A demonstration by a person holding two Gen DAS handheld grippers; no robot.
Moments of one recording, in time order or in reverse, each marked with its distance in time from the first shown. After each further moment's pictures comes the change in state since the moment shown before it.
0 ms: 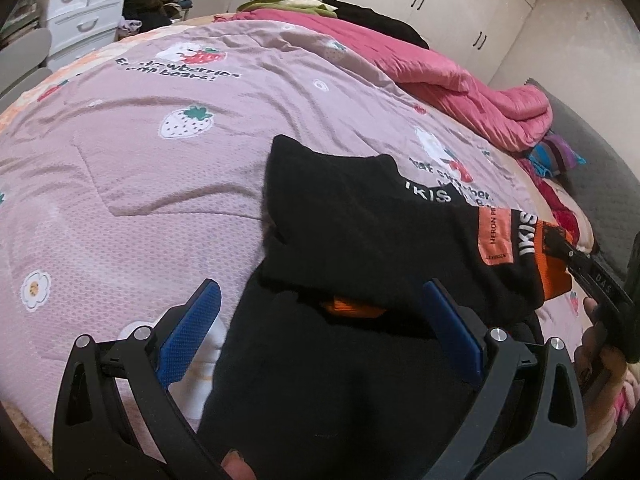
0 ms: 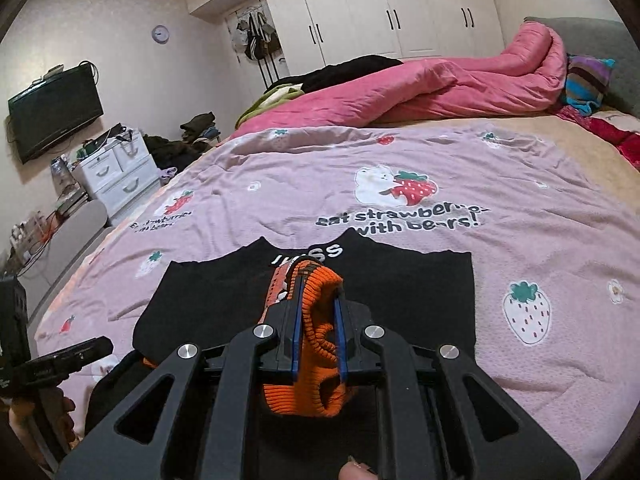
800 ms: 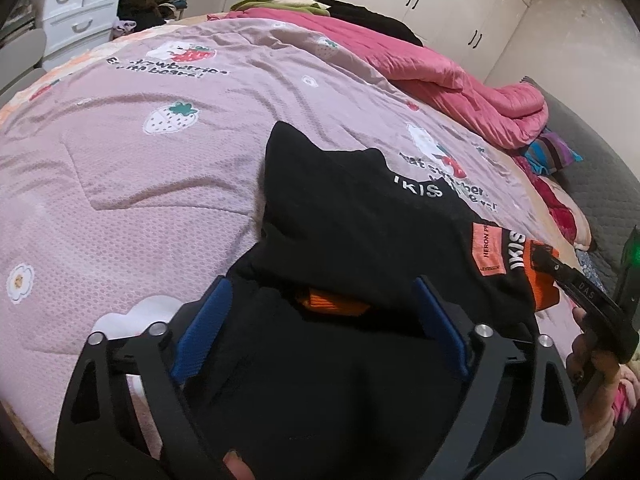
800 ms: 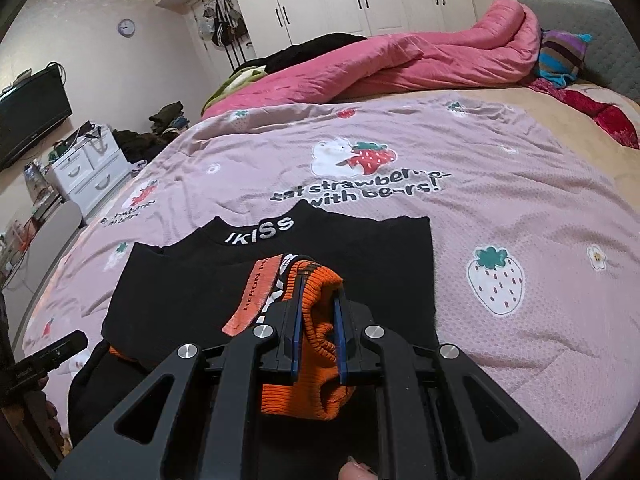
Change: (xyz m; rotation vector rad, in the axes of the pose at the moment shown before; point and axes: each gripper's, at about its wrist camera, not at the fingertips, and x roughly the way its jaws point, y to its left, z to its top) left arm 0.009 -0.011 -0.003 0.001 0.001 -0.018; right arm 0.007 -0.031 -0.016 0.070 0.074 -0.085
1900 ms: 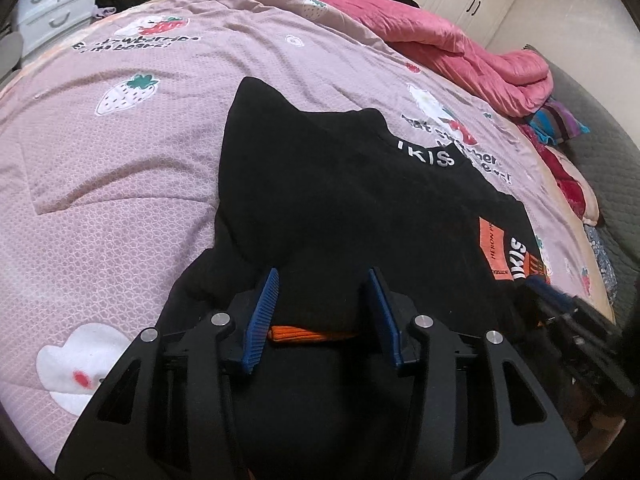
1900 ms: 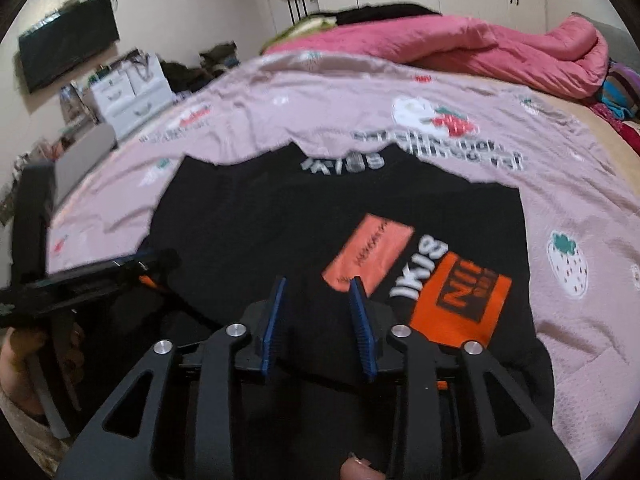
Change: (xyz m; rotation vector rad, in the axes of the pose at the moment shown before) left arm 0.054 -0.010 0.004 0.046 0.115 0.007; right arm 0.030 0.062 -0.039 -0.220 0.198 0.057
